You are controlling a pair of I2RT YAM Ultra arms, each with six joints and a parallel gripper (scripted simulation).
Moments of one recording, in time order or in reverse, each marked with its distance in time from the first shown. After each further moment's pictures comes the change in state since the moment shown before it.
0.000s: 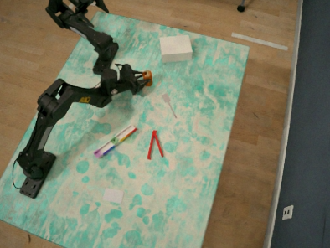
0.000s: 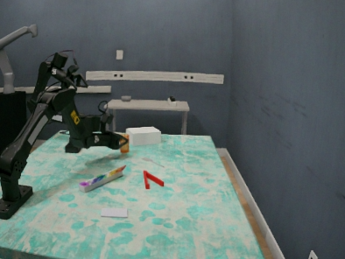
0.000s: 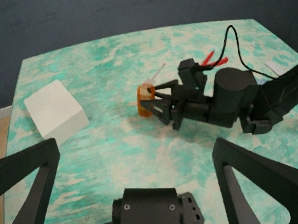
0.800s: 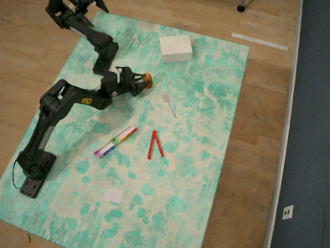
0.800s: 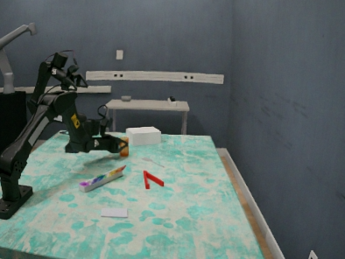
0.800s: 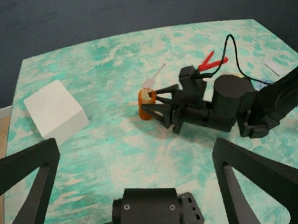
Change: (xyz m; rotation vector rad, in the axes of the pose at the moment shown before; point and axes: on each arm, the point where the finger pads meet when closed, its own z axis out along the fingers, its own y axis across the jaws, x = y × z) left arm 0.000 0.000 0.000 0.000 0.000 0.000; right arm 0.015 -0.001 0.000 -0.001 -0.007 0.002
